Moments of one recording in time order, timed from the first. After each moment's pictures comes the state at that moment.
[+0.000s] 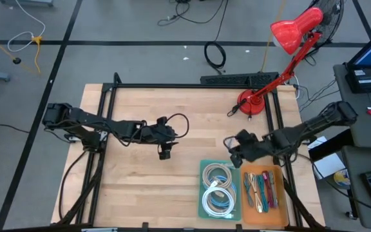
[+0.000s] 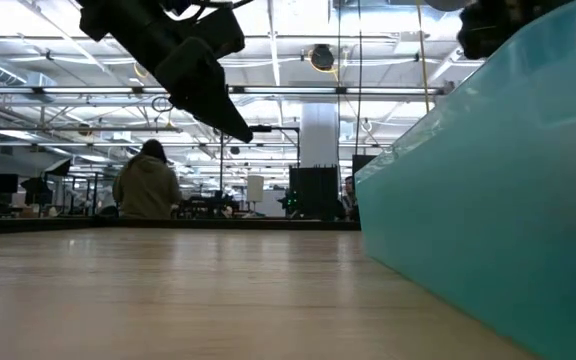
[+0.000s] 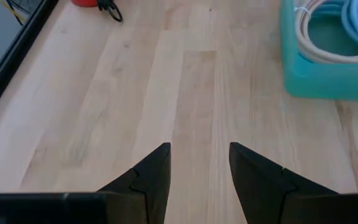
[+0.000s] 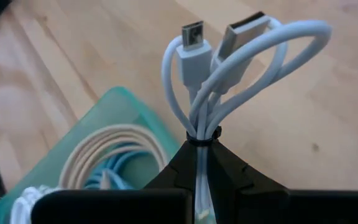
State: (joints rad) left arm -0.07 1.46 0.86 -0.11 -0.22 0.00; right arm 0.37 1.06 0.73 -0.62 0.35 1.12
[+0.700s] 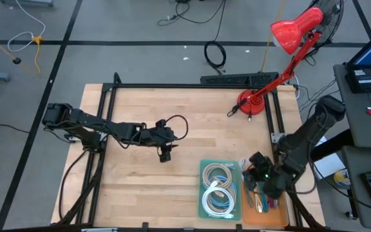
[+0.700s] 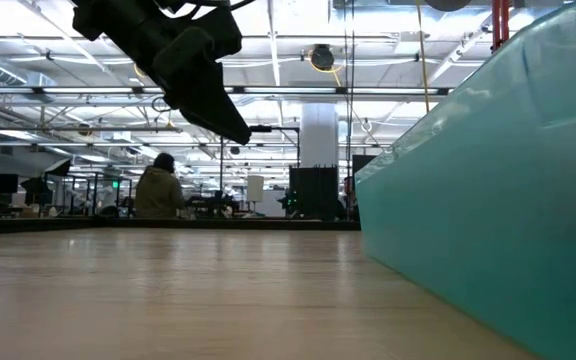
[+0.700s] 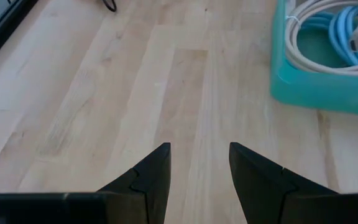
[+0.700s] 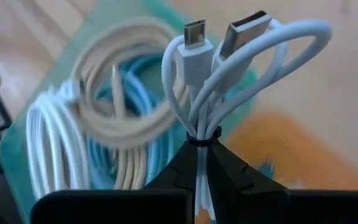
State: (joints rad) left arm -0.09 1.46 0.84 -0.09 -0.22 -0.12; right arm 0.90 1.18 0.73 -0.76 0.52 1.76
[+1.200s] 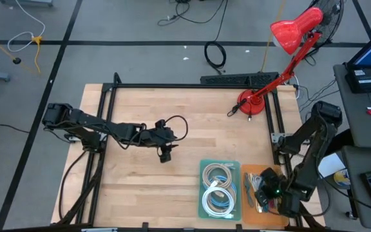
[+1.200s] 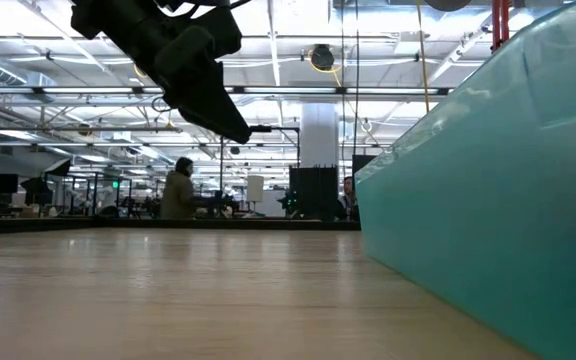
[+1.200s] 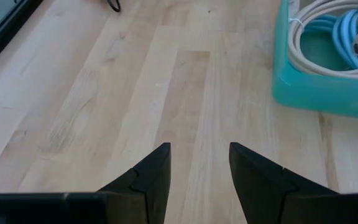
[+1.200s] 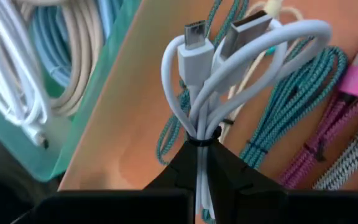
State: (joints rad) left arm -0.11 1.46 0.84 -0.09 -0.24 -0.14; right arm 1.17 1.34 0.84 -0.85 0.34 2.20
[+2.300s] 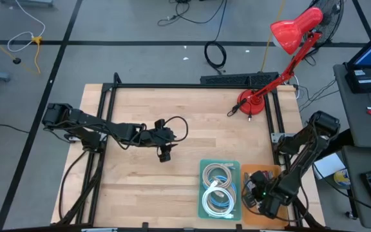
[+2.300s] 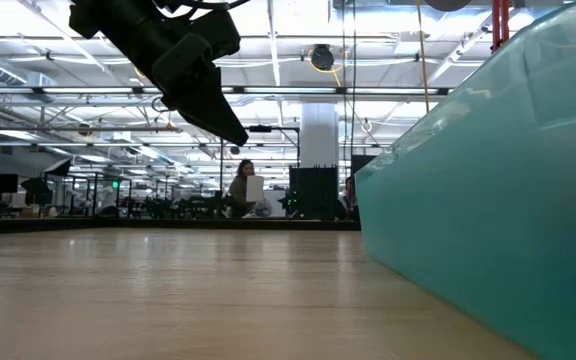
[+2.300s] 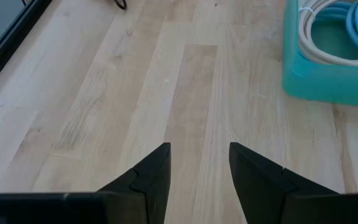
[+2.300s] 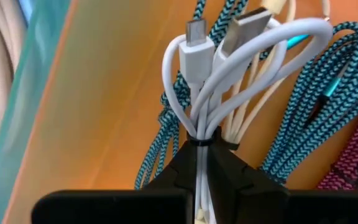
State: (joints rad) left arm -0.11 1.46 0.84 -0.11 -0.27 -0.11; right arm 1.03 1.53 0.85 -0.76 0.15 2.13
